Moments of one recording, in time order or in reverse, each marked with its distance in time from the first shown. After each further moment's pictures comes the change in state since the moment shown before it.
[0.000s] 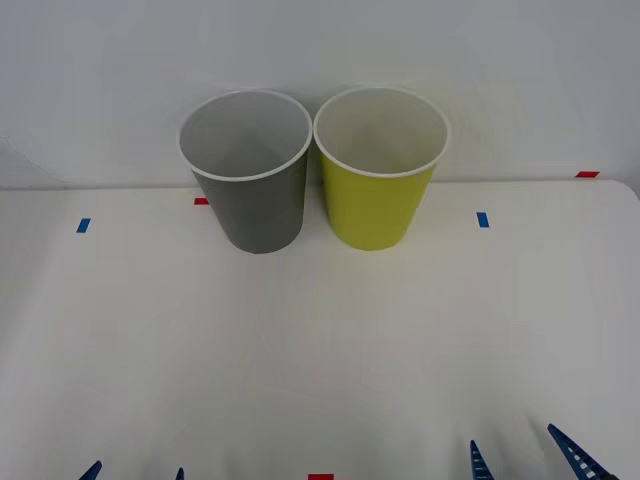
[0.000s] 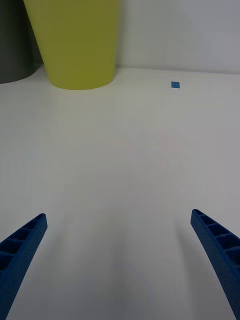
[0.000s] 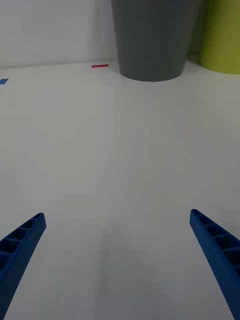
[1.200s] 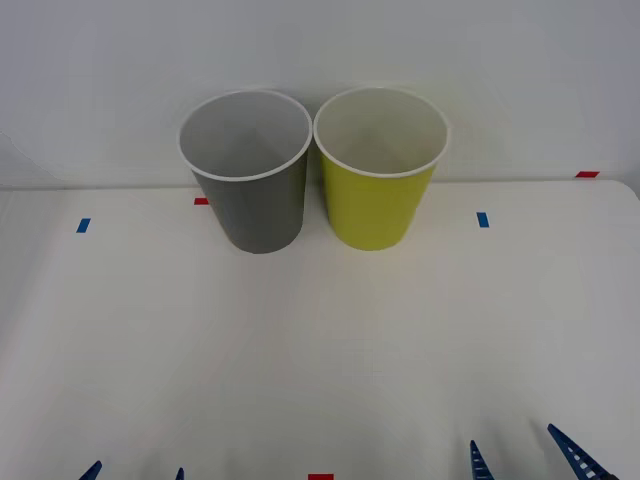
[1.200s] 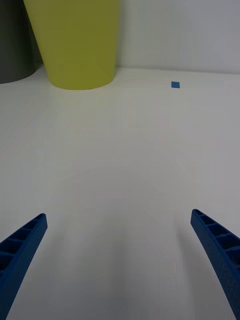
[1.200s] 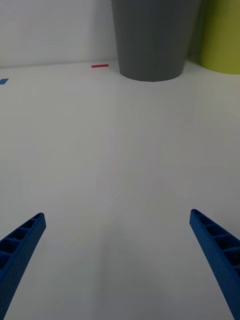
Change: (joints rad) right arm 0.000 0.000 0.000 0.000 0.000 0.000 0.000; left arm 0.000 0.000 0.000 0.000 0.000 0.000 0.000
